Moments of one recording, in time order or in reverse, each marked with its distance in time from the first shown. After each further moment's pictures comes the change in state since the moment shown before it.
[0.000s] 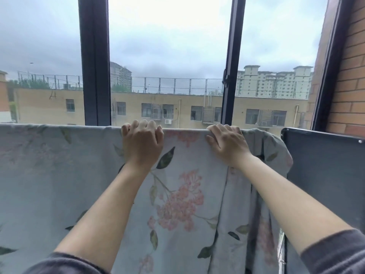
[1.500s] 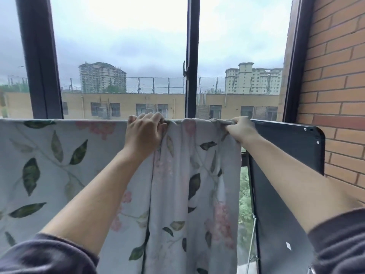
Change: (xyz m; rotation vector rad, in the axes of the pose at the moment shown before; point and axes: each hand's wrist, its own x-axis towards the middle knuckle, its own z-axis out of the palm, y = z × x) left_hand 0.008 0.192 0.055 -0.176 -0.099 0.181; right_hand -0.048 0.219 -0.038 0.610 -0.022 0.805
